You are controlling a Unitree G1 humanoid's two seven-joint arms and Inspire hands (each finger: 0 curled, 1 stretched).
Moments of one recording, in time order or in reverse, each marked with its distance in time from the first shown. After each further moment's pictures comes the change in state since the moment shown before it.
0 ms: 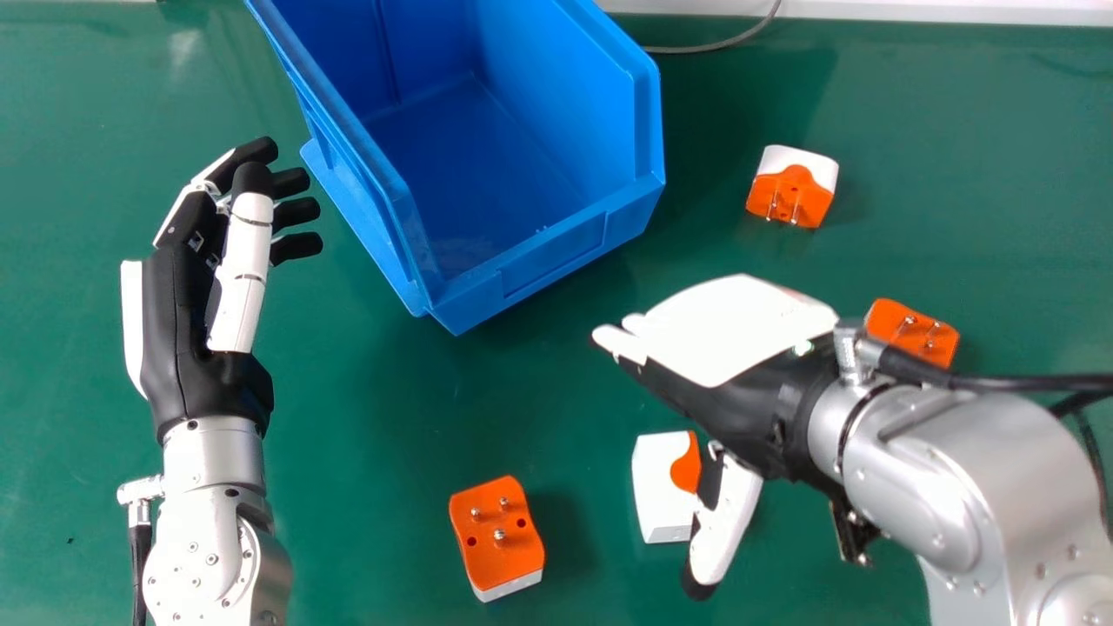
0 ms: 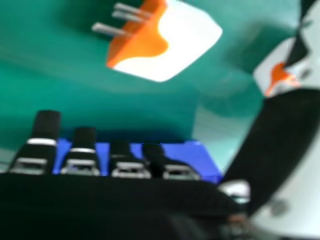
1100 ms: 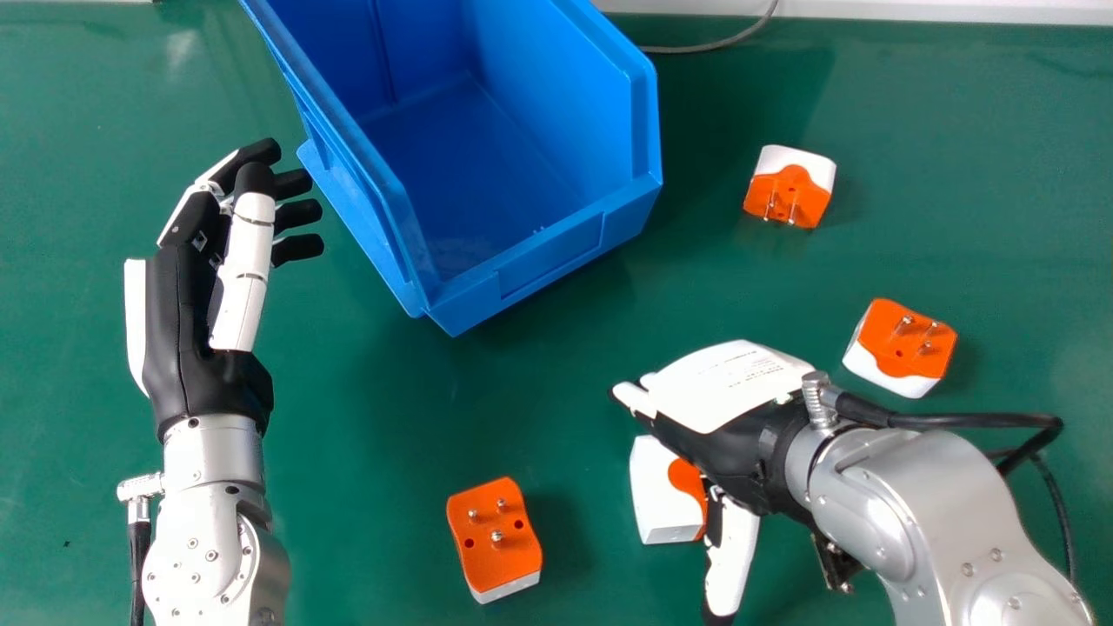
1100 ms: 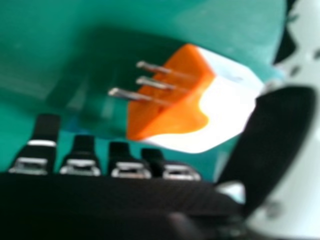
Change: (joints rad) left arm -0.012 0.009 0.003 0.024 0.008 -0.001 -0.002; right arm 0.054 0.076 -0.022 0.257 -0.034 -0.125 -0.122
